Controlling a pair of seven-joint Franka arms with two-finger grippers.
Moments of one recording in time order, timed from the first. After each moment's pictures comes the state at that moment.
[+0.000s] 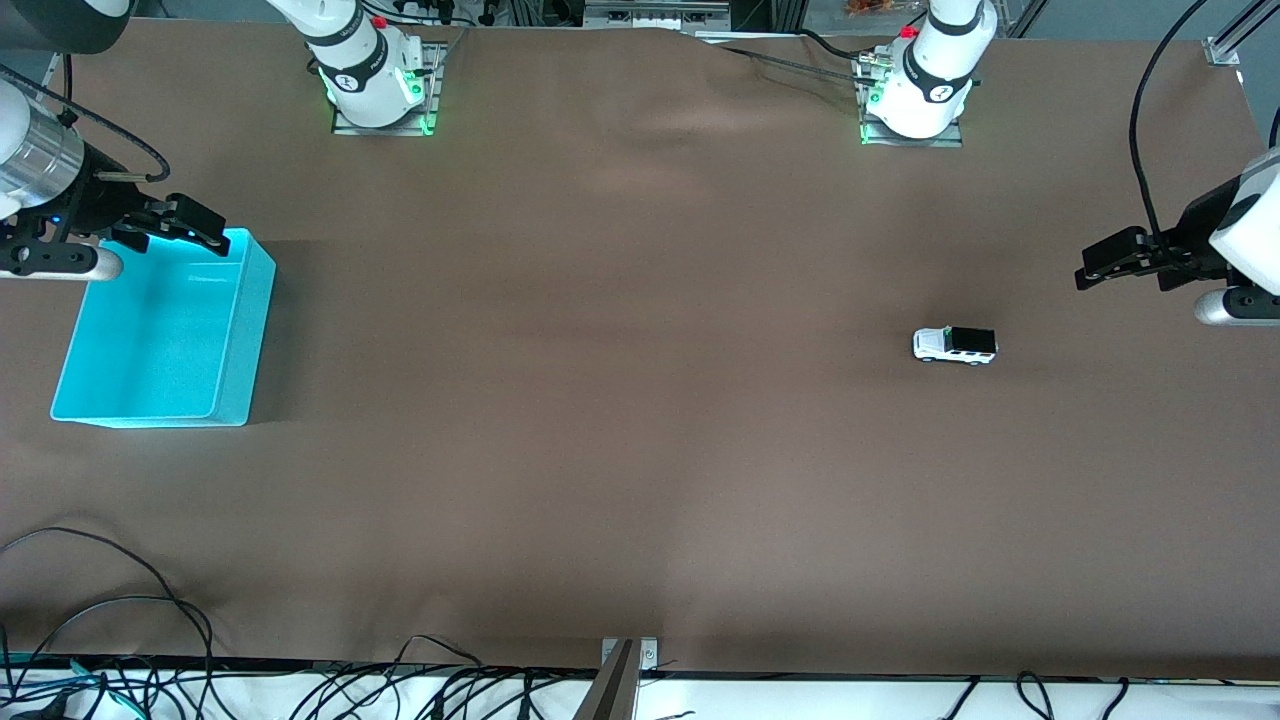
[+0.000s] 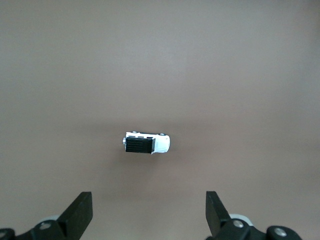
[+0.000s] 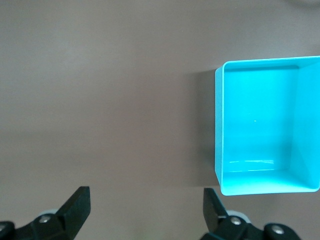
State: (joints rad) left arm 0.03 0.12 -0.02 -1.50 -0.05 1.53 -0.01; right arm 0.02 -0.02 0.02 -1.72 0.01 1.64 0.08
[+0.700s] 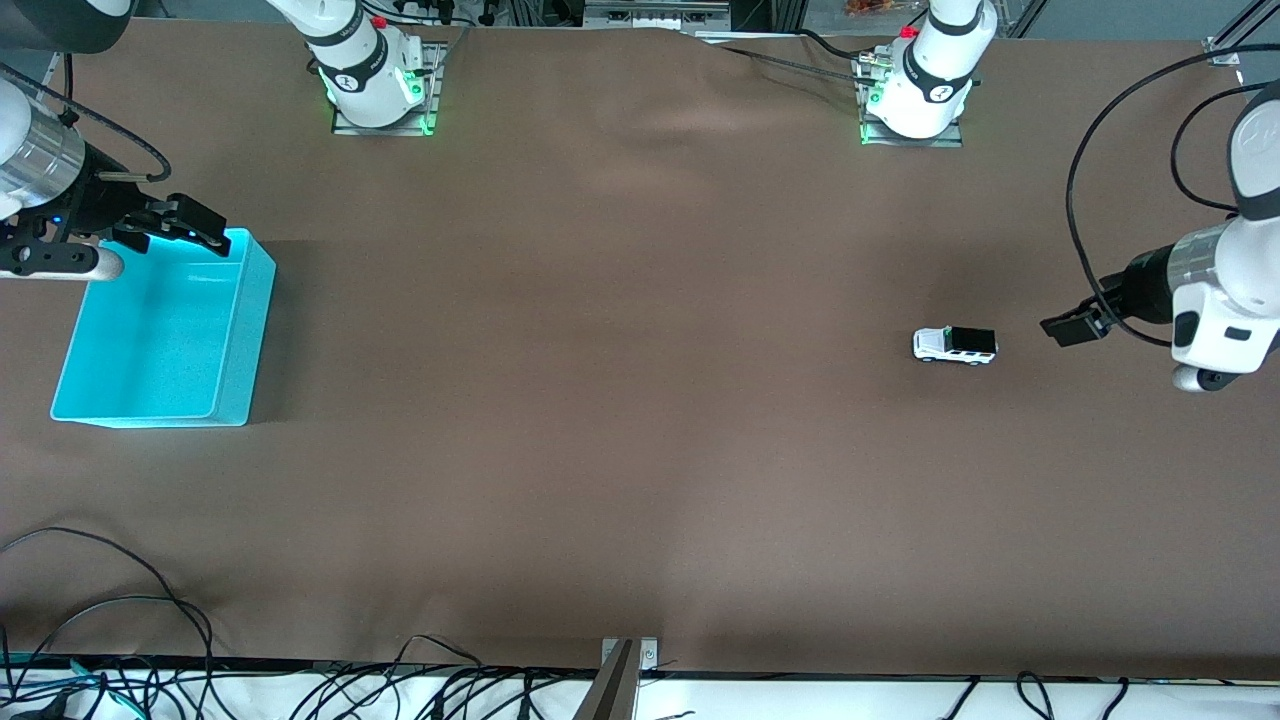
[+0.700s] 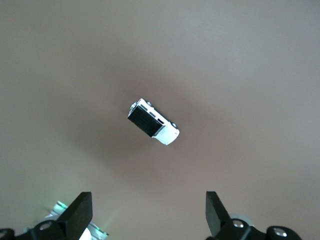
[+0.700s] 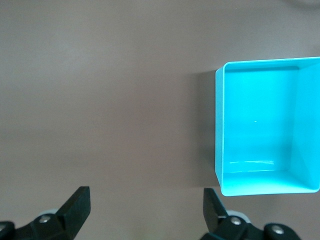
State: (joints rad) left arm 0.04 0.25 -0.01 -1.54 -0.05 1.52 -0.67; right arm 0.02 -0.02 0.02 -1.72 0.01 1.64 0.08
